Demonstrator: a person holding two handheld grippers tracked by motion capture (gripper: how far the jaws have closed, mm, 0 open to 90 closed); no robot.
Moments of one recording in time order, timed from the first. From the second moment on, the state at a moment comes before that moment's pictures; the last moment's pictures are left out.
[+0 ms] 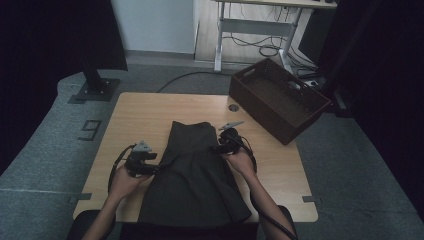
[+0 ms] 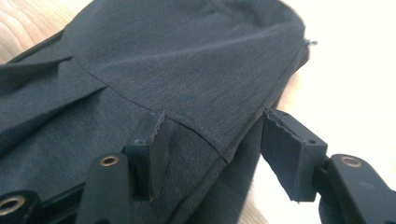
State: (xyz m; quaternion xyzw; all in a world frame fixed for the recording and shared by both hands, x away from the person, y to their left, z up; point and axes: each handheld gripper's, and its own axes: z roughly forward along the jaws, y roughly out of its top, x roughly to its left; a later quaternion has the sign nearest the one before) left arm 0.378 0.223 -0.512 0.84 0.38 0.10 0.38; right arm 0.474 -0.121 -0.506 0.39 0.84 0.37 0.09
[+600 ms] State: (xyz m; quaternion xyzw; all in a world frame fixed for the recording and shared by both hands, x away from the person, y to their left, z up) left arm 0.357 0.195 -0.516 0.87 0.33 0.14 0.33; right arm 0.458 -0.115 -0.491 0.35 0.84 0.39 0.13
